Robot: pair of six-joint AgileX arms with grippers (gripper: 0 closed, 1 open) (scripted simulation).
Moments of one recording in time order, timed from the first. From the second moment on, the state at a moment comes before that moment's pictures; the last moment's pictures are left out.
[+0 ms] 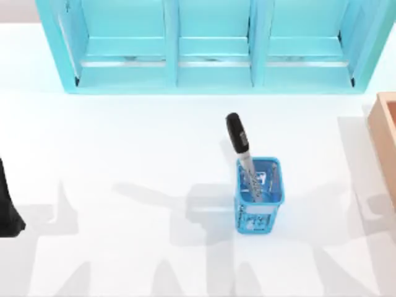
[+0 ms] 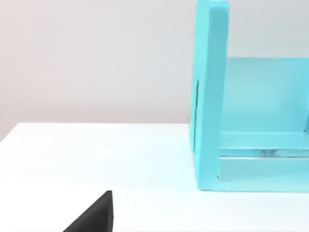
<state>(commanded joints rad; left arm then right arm) 0.00 0.00 0.00 0.00 0.00 0.00 0.09 0.23 0.10 0.02 -0.11 -0.02</state>
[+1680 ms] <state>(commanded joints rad) 0.00 0.00 0.00 0.00 0.00 0.00 0.48 1.52 0.60 0.30 -0.42 -0.04</state>
